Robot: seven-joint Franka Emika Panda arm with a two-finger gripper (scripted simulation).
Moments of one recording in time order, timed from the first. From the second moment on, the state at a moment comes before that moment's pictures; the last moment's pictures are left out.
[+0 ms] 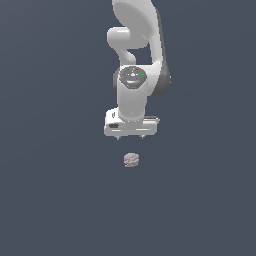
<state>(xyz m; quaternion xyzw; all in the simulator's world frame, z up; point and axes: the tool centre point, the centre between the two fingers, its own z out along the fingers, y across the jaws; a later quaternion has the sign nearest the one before) -0.010 0.010 0.151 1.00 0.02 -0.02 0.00</state>
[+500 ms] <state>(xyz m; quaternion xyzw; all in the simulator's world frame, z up) -0.010 0.008 0.149 1.00 0.01 -0.03 0.00</state>
